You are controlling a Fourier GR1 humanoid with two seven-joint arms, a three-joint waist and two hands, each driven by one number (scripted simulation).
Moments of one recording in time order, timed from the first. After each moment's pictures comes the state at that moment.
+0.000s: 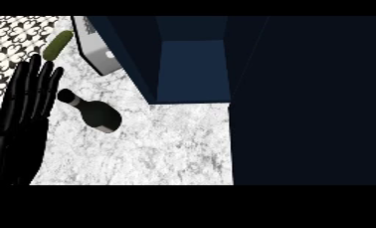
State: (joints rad) left arm 0.01 0.09 0.01 -2.10 0.00 -0.05 0.03; right arm -0.02 -0.10 0.01 -2.10 0.01 -0.02 0.00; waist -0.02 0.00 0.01
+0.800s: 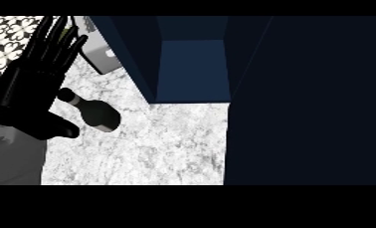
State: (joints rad) left arm -0.30 0.20 0.19 -1.69 0.53 -0.29 0.17; right arm 0.16 -0.14 0.10 -2.28 -0.17 0.12 0.17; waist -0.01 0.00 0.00
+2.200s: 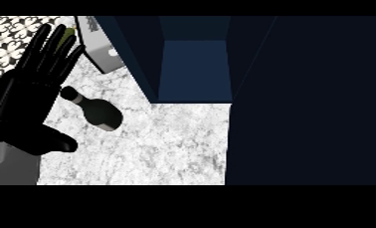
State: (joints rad) left arm -0.23 0.19 0.17 -1.81 0.55 -0.23 0.26; right arm 0.12 -0.11 0.01 -2.39 -0.25 0.18 0.37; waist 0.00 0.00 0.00
